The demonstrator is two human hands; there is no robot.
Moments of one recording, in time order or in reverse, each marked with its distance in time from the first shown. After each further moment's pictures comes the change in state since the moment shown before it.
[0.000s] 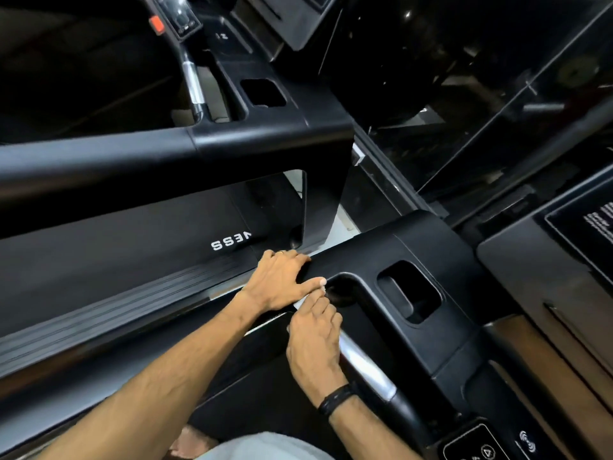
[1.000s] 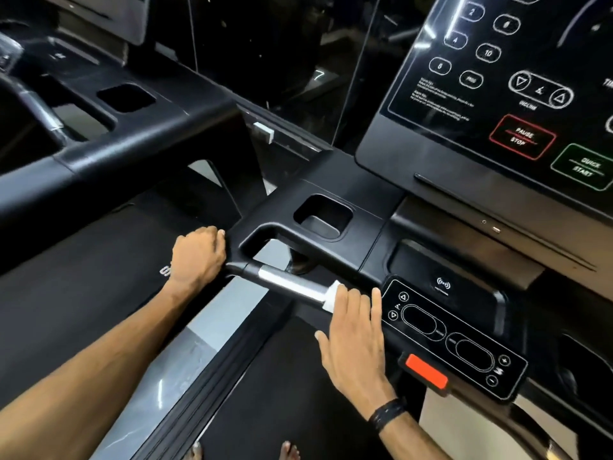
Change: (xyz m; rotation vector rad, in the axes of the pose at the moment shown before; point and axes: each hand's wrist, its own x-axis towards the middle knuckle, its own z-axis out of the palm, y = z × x) left_hand -0.019 0.015 -0.009 0.130 0.257 0.002; right_hand -0.145 0.108 0.023 0.069 0.099 0.255
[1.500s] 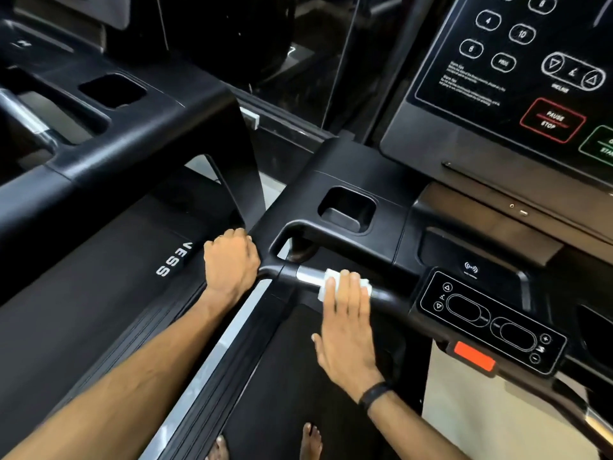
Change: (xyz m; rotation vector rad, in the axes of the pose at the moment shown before) left_hand 0.004 -0.011 0.011 -0.009 -0.043 0.073; right_hand 0.016 -0.082 0.020 -0.078 -0.033 -0.012
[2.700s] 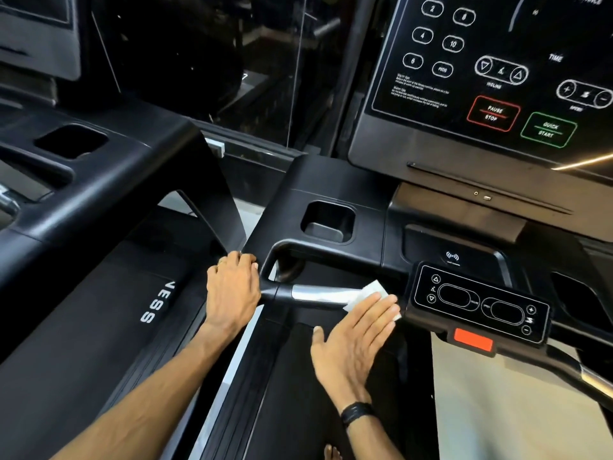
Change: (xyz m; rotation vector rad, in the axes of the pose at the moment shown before) left_hand 0.002 0.001 0.001 -0.067 0.074 0.257; right_hand 0.013 -0.042 0.002 0.482 0.175 0.785
